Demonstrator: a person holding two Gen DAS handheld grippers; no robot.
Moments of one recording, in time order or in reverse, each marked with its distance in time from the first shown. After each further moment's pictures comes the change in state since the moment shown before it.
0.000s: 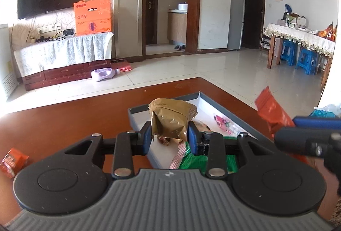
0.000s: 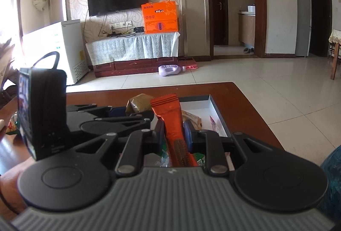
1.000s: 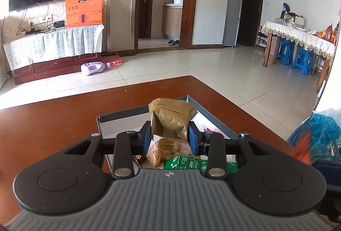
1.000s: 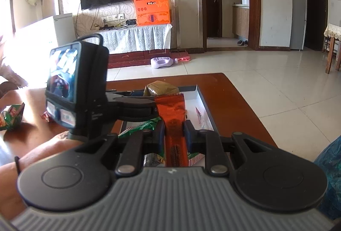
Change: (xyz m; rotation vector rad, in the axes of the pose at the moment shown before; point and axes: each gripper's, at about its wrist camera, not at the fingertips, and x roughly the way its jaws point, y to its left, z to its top) left arm 0.091 -0.029 0.018 -0.024 0.033 -0.037; right arm 0.020 -0.003 -0.001 0.008 0.039 -0.035
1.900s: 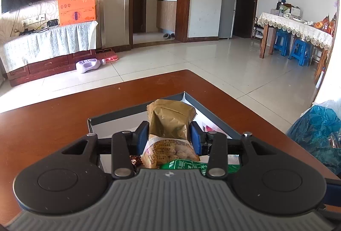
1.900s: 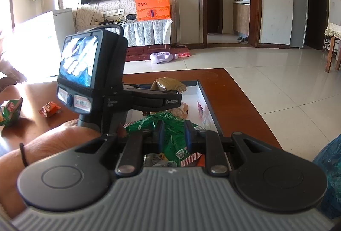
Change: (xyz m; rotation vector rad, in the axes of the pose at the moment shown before) left arm 0.023 -0.005 0.008 0.038 0.041 -0.019; right arm 0.010 0.001 -0.003 -0.008 0.033 -0.003
